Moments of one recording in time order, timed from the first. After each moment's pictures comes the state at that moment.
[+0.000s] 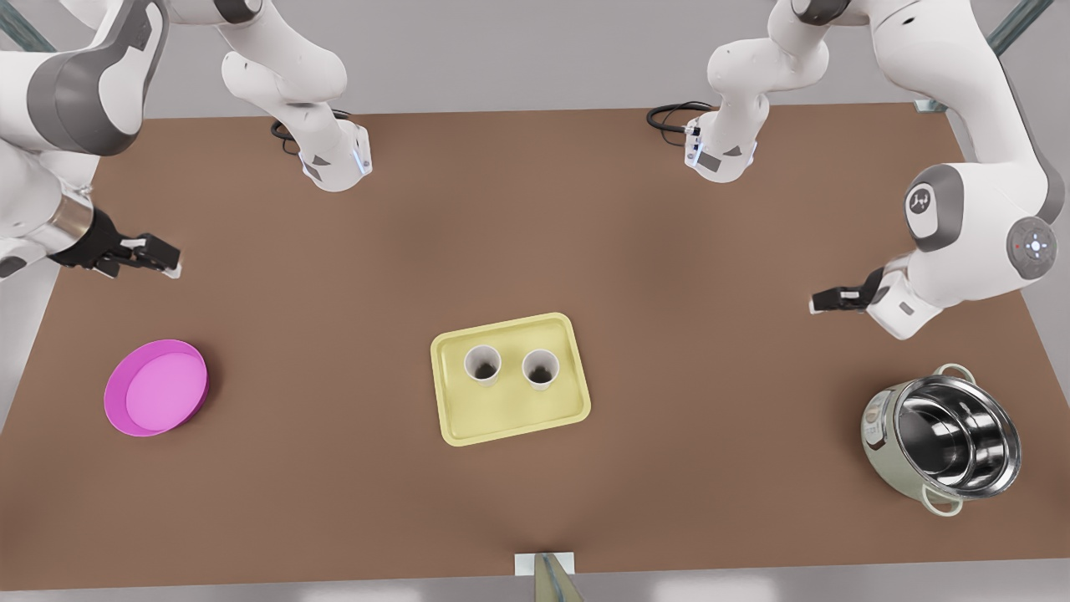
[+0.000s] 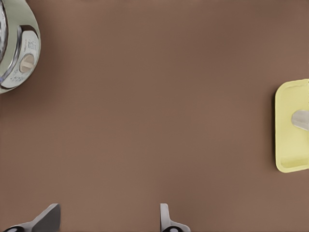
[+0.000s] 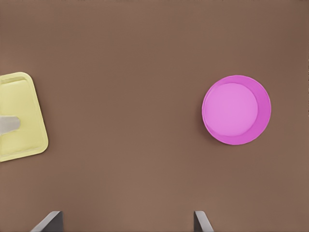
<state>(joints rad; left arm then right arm) 0.09 0.21 -0.04 -1.60 -0.12 1.64 0.03 -0.03 0.14 -0.03 -1.27 -0.01 1.36 -0.02</state>
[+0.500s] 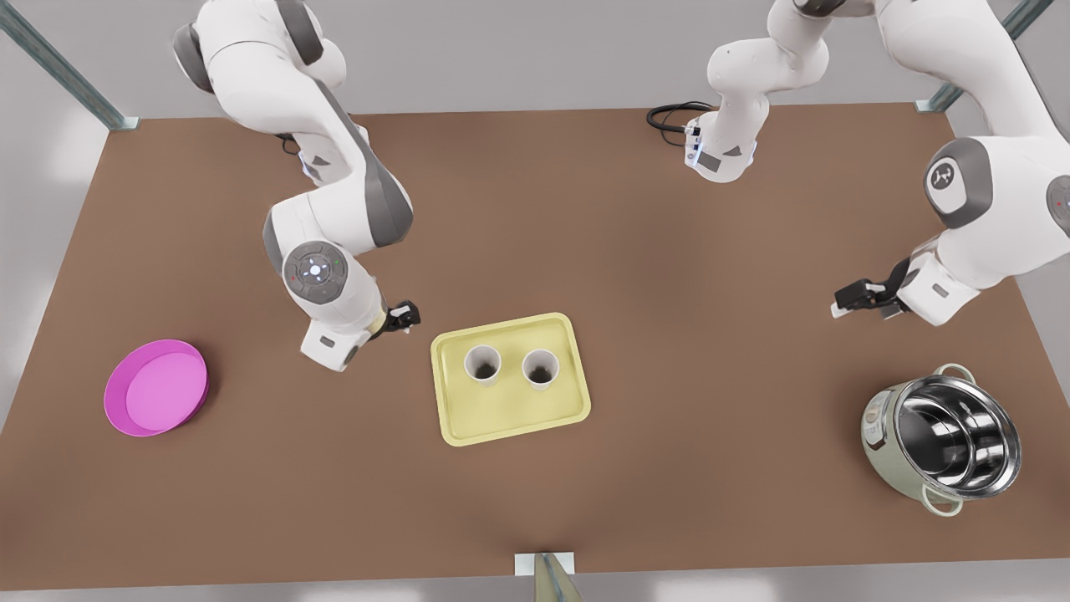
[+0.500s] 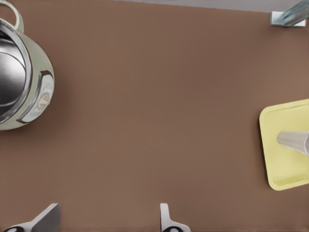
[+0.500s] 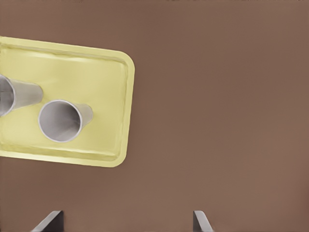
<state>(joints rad) 0.09 0.17 -0.03 -1.57 -0.13 1.70 0.09 0.41 0.47 0.01 -1.27 0.00 1.62 0.14</state>
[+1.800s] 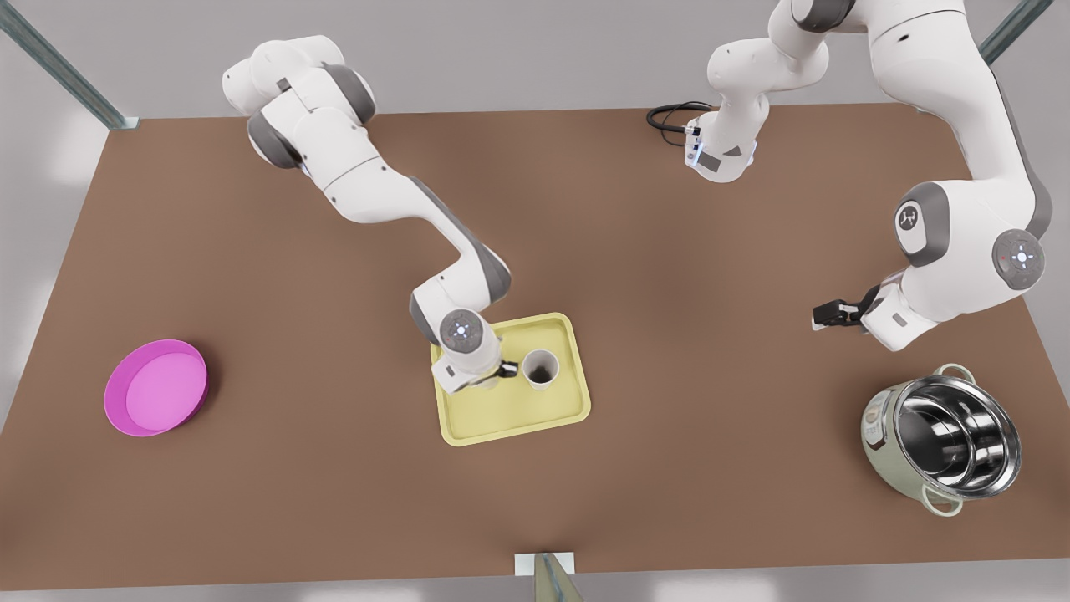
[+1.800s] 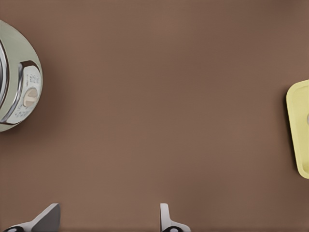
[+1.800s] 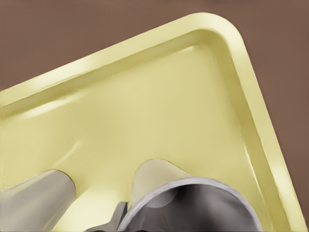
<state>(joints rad) 0.08 0.24 -0.04 -1.61 -0.08 1.74 0.14 0.49 0.85 0.13 -1.28 -0.01 2.11 0.78</state>
